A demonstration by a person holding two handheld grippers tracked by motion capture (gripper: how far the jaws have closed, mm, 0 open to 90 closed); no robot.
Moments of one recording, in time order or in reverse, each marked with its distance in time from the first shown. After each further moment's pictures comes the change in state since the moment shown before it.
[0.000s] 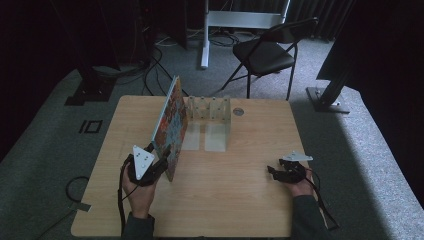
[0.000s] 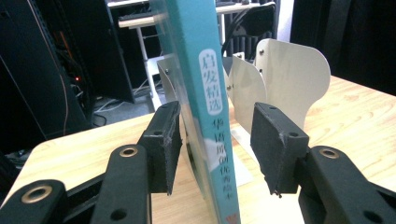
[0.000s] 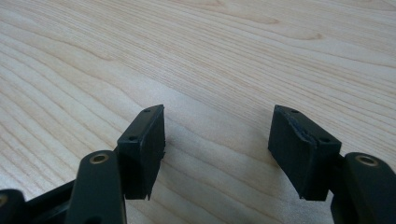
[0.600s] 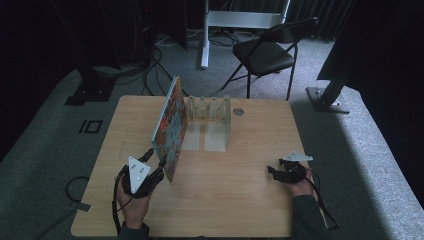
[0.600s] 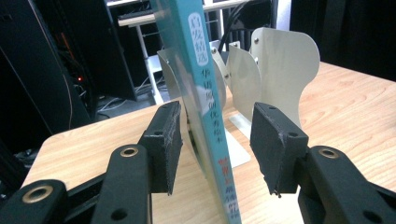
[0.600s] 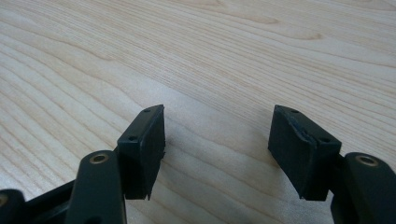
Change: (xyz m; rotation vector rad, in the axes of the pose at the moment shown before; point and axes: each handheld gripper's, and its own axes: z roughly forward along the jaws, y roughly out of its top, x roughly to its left) left arm -0.003 -0.013 -0.026 0.011 0.000 0.034; right arm 0.000 0.000 0.000 0.000 -0.001 0.001
